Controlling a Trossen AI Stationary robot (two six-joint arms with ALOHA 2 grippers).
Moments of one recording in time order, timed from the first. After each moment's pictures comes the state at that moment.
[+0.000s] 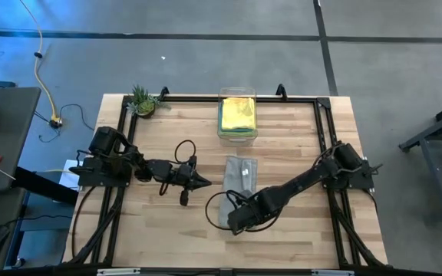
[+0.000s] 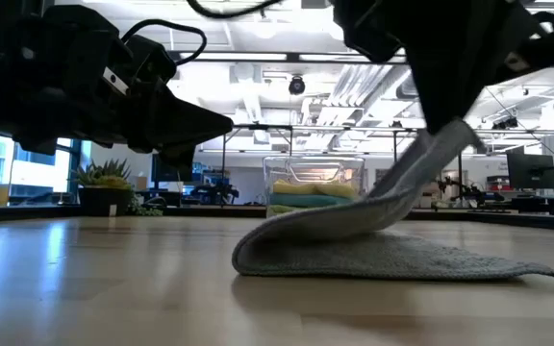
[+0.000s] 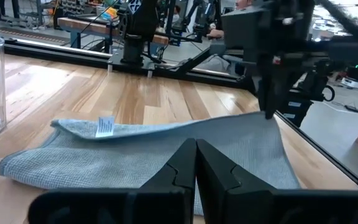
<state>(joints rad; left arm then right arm) -0.07 1.88 0.30 1.51 -0.04 -0.18 0.48 1.97 1.57 -0.90 -0.04 1.52</state>
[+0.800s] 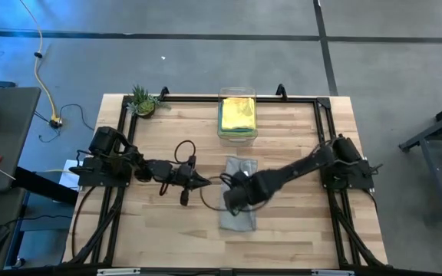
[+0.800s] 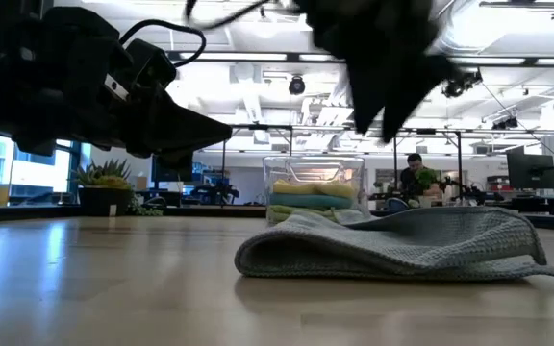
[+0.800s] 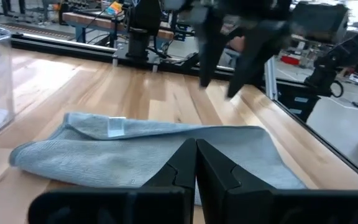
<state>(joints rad) -0.07 1.88 0.29 1.49 -0.06 -0.18 0.36 1.95 1.61 -1.07 0.14 1.22</state>
